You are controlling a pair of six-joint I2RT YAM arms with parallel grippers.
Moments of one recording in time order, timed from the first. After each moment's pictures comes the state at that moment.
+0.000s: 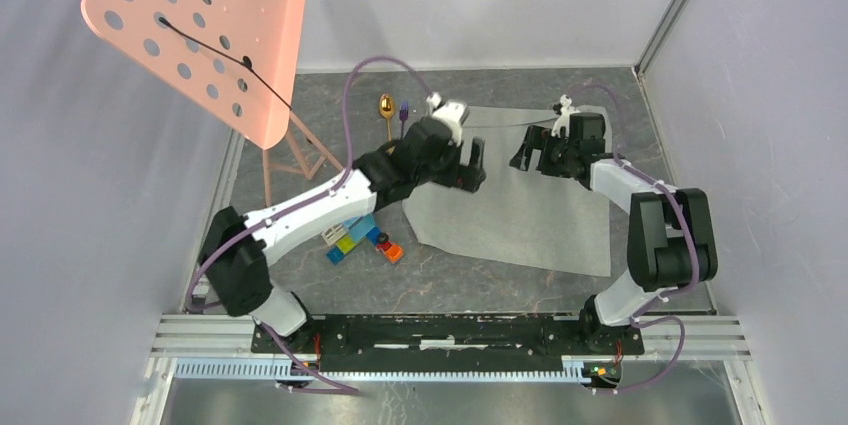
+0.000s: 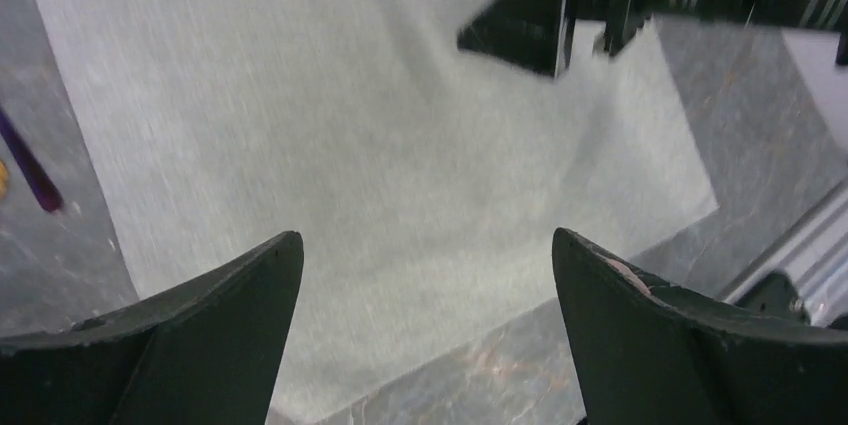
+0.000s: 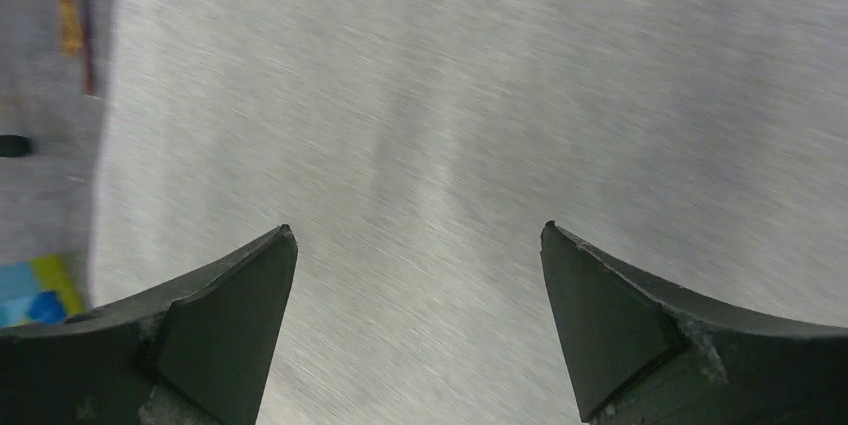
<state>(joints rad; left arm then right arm) -0.87 1.59 1.38 -0.35 -0.13 -0.40 0.07 1.59 0.91 -0.10 -0.32 0.24</state>
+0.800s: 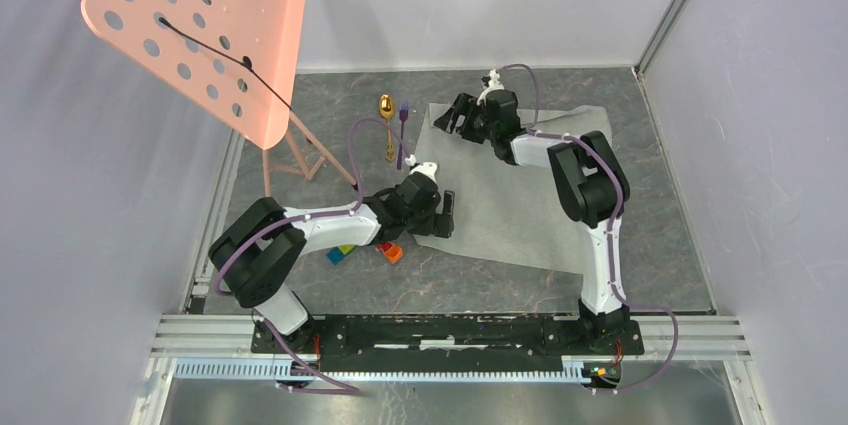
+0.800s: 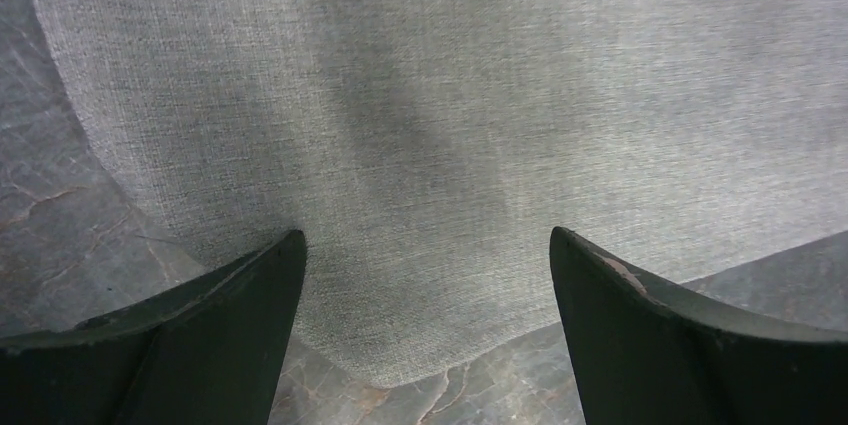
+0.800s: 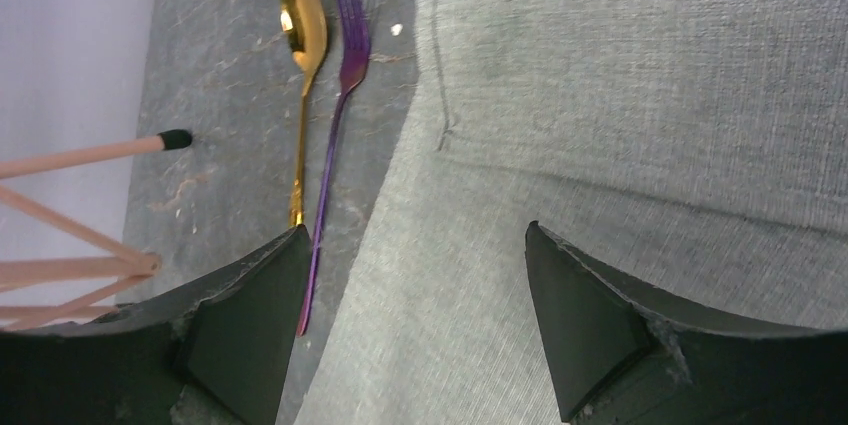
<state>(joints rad) -0.85 1.61 0.82 -0.05 -0.13 -0.57 0.38 2.17 1.35 0.40 -0.27 0.66</state>
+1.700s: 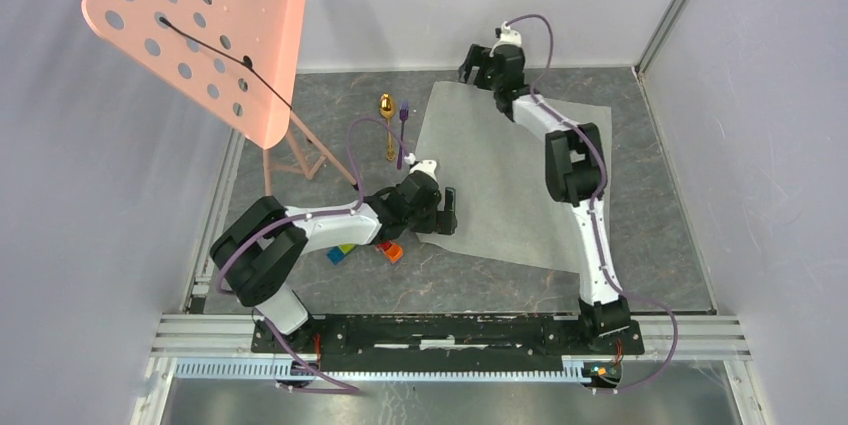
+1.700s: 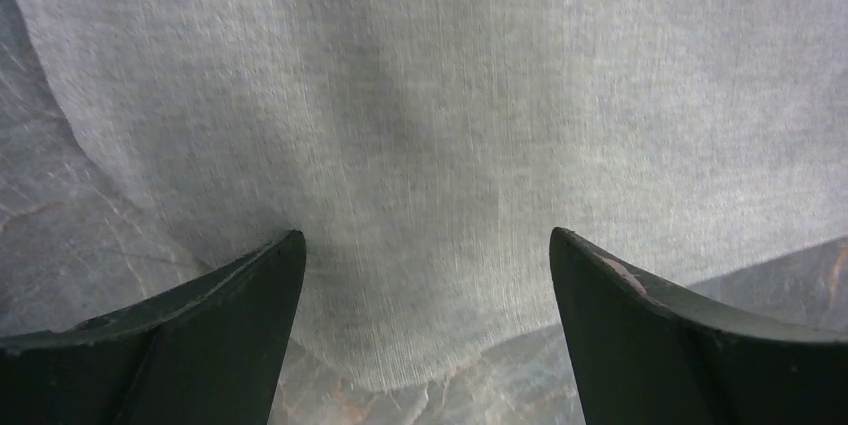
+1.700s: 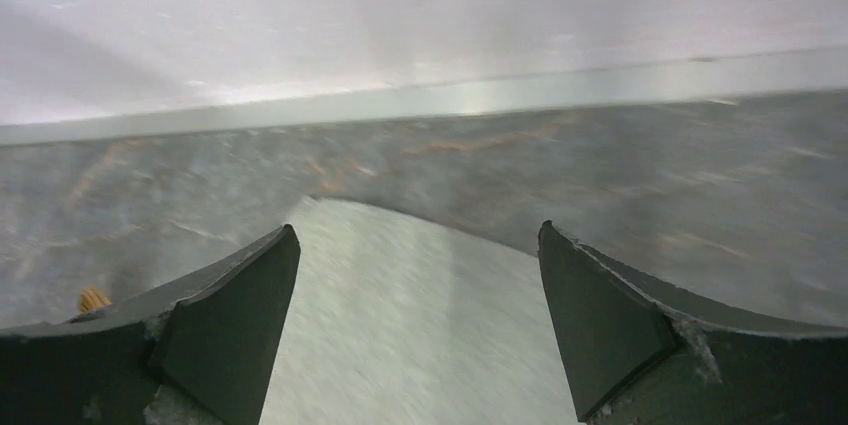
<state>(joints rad) -0.85 1.63 0.81 0.02 -0.14 -0.61 0.30 2.61 2.14 0.19 0.01 0.43</state>
